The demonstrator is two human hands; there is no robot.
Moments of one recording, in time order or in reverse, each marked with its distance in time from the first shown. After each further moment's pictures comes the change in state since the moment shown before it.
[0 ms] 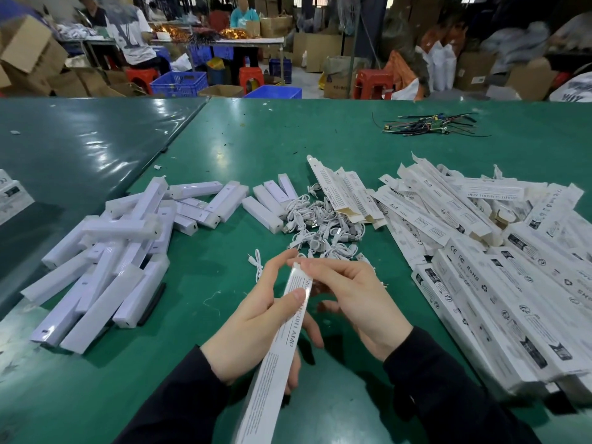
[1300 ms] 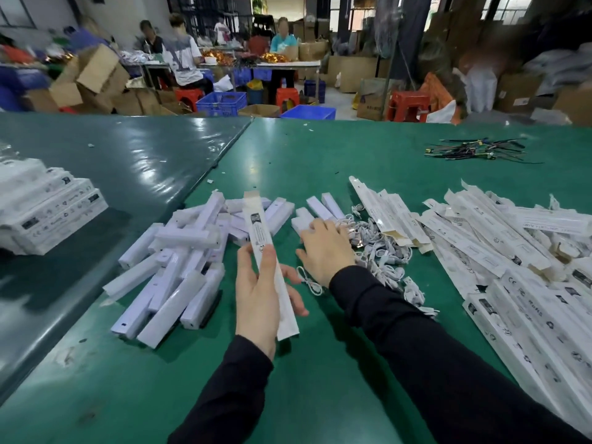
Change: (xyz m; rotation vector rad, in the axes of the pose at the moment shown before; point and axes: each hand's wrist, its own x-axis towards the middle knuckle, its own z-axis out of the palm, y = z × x) left_hand 0.008 0.010 -0.034 -0.129 0.834 0.390; right_hand 0.146 0.021 0.055 -1.675 0.044 -0.321
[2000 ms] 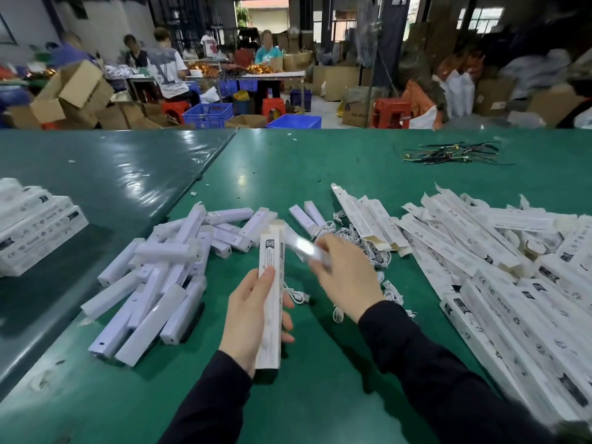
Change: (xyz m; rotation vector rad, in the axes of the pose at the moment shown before) left_hand -0.008 -0.001 0.001 0.076 -0.151 -0.224; right_hand -0.063 0.031 -0.028 0.474 0.225 0.109
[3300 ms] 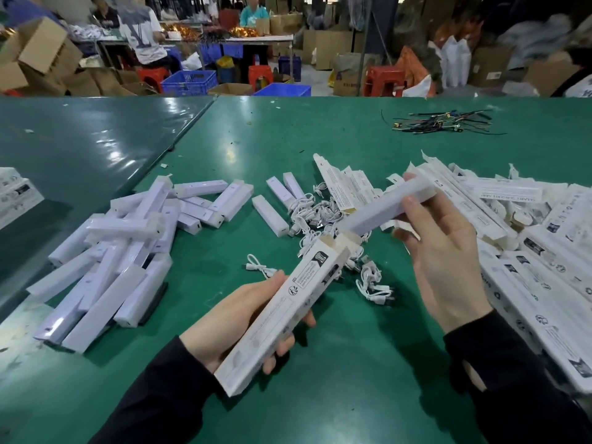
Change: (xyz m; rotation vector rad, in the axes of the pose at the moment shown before) left_hand -0.008 0.001 0.007 -0.002 -0.637 -0.397; right_hand -0.053 0.046 -0.083 1.195 0.362 0.219
